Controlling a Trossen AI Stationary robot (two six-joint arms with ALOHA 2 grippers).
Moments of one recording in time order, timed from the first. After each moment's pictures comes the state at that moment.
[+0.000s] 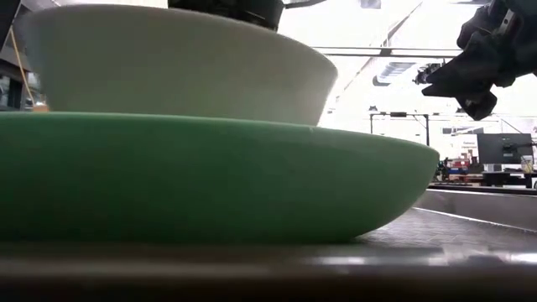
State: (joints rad) left arm -0.26 1.90 1.59 -1.04 0.08 -0.53; right arm 0.29 0.29 0.21 -0.22 0.45 0.60
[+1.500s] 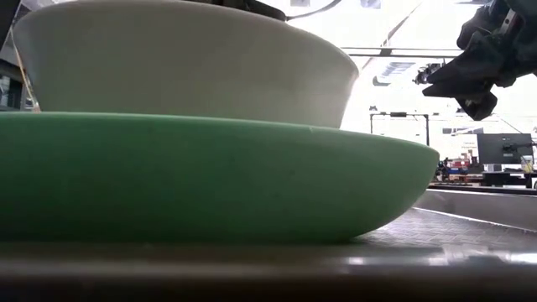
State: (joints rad) left arm -0.26 1.90 1.52 -0.92 0.13 -0.55; right arm 0.29 0.29 0.21 -0.23 0.44 0.61
